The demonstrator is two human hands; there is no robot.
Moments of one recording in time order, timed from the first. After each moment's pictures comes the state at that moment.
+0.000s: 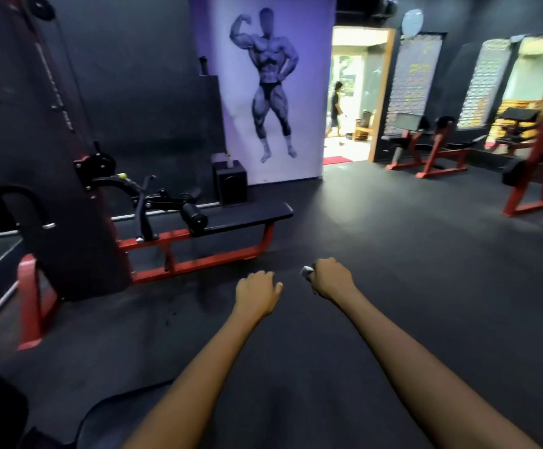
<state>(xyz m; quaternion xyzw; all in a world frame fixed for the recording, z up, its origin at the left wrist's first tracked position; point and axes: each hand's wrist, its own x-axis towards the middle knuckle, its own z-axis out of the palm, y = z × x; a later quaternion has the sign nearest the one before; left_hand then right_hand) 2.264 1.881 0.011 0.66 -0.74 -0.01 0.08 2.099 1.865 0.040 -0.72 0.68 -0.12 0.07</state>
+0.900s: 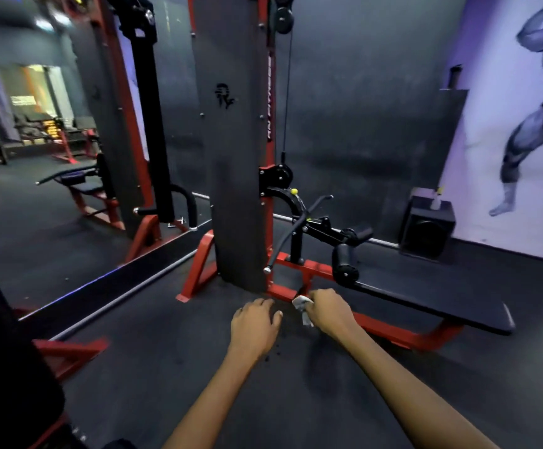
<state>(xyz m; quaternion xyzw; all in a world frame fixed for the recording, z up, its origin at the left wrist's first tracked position) 2.473 1.523 0.003 0.90 -0.40 0.01 0.17 2.385 1.386 0.028 -0.92 0.35 -0.07 0.18</state>
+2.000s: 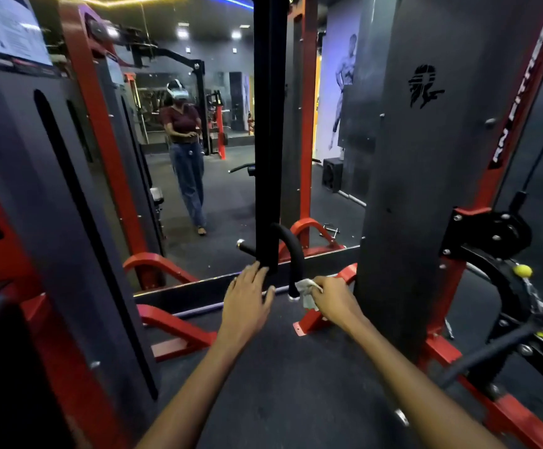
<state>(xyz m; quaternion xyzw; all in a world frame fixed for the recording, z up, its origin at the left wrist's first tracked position) 2.947 1.395 0.014 0.95 -0.10 0.23 0.18 2.943 1.208 0.040 -0.95 -0.01 -0.06 0.30</state>
